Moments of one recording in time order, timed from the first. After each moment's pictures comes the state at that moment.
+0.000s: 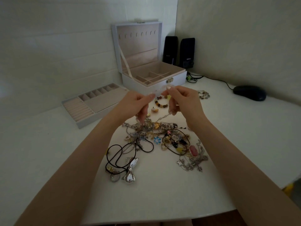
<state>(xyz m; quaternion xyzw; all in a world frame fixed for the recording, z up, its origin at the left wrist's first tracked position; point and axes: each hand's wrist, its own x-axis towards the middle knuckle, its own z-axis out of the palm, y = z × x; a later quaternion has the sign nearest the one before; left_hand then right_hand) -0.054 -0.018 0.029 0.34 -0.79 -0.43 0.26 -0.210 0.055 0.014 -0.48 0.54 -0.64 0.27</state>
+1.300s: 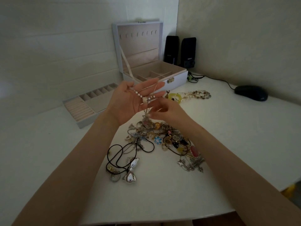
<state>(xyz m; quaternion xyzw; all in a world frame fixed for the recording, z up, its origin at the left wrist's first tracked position) -0.052 -0.034 0.026 0.14 -0.53 -0.79 0.29 -0.190 0.048 0.001 -0.58 0.61 -0.44 0.31</state>
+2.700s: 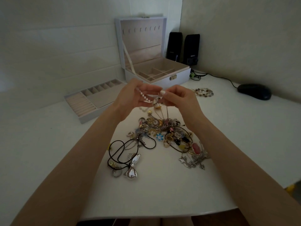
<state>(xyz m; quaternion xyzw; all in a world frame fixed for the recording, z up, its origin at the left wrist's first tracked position) -0.053 -0.031 0.026 0.27 -0.69 -0.60 0.30 -0.203 0.049 0.006 -0.50 0.52 -0.62 0.31</state>
